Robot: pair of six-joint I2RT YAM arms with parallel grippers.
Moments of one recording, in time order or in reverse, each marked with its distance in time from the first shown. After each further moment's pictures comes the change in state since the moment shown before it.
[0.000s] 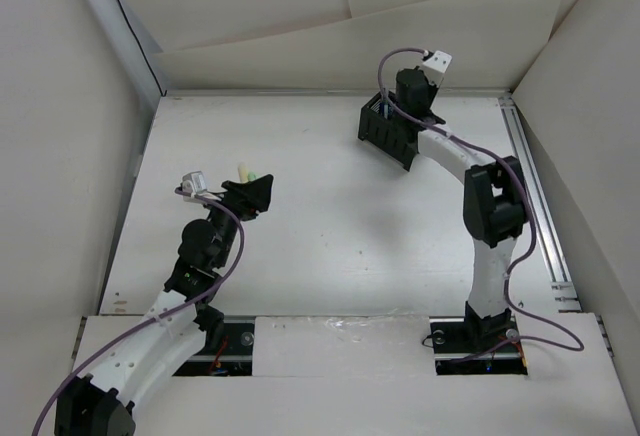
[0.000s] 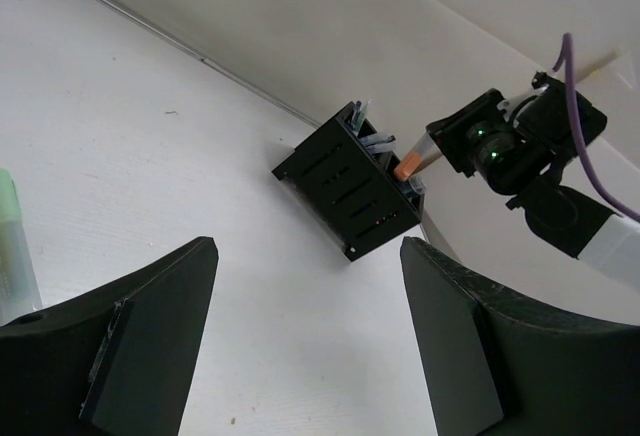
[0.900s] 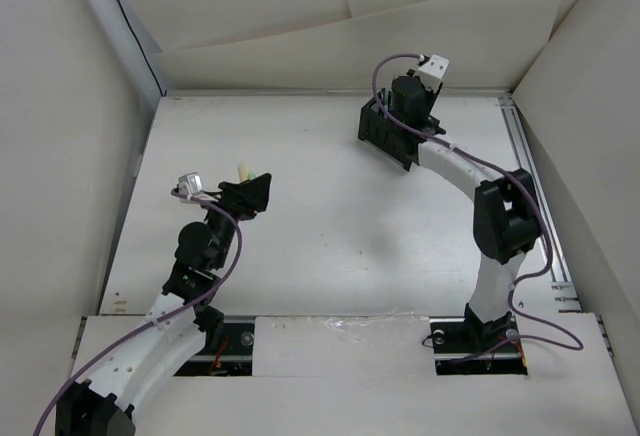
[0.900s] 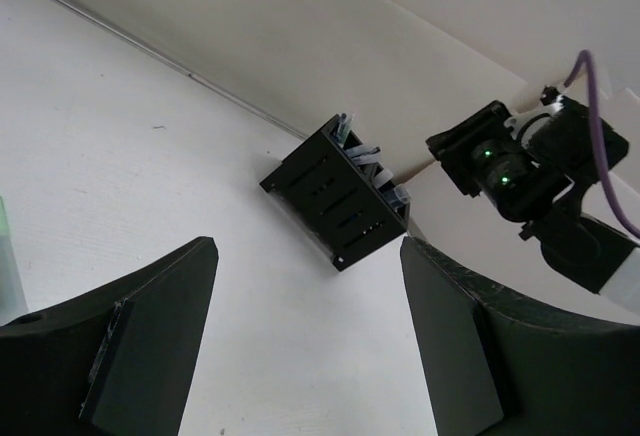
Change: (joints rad) left arm 0.000 -0.027 0.000 0.011 0.000 0.000; right arm 0.071 -0.108 -0.131 0.024 0.076 -0.024
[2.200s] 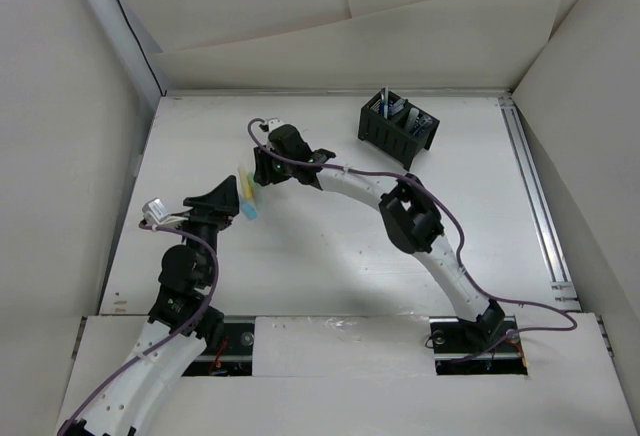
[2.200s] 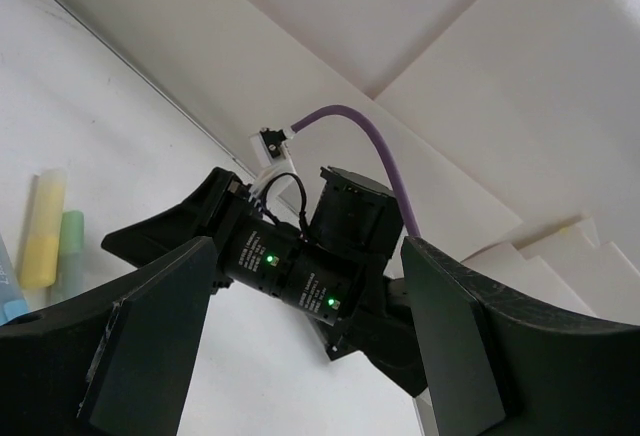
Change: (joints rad) left arm 0.000 -0.299 -0.025 -0.206 -0.290 -0.097; right arm 0.436 0.549 0.622 -0.487 -1.007 0.204
